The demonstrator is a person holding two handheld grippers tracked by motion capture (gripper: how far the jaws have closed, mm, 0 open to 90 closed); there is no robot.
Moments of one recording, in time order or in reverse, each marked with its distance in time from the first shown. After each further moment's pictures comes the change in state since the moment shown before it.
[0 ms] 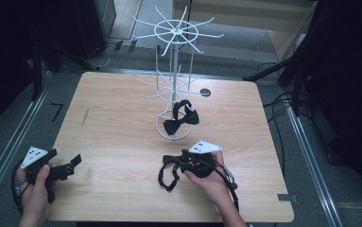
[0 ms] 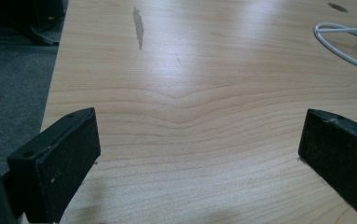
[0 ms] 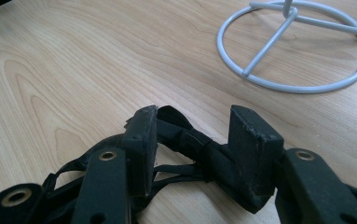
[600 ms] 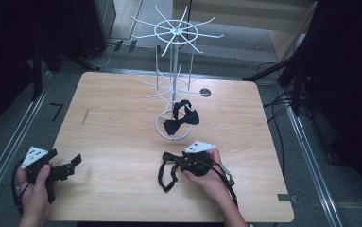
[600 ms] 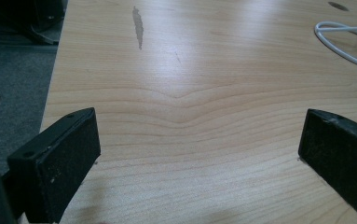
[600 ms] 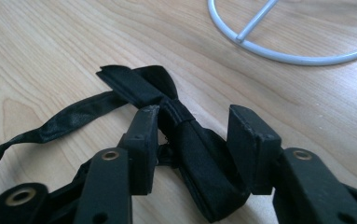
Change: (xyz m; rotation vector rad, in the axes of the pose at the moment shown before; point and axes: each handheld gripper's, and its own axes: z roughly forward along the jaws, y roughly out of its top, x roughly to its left) left arm 0.000 0.000 0.000 0.002 0.001 0.003; right arm -0.007 -0.008 0.020 0.116 -0.040 -0.043
